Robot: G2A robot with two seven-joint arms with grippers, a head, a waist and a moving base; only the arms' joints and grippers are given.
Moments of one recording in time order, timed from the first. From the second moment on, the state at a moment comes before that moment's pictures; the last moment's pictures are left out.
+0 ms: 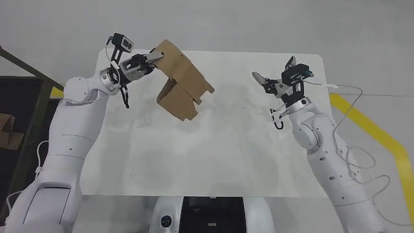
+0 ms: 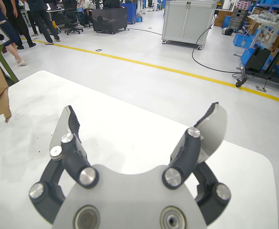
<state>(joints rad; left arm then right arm) 0.93 -1.05 -1.35 -1.13 -0.69 -0.36 -1.16 -1.18 -1.19 1.22 -1.47 -1.18 -0.26 -0.15</state>
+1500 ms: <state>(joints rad) 0.87 -1.08 -1.25 -1.01 -0.78 -0.29 -1.29 -1.02 -1.23 1.03 -1.34 0.00 -0.61 0.61</state>
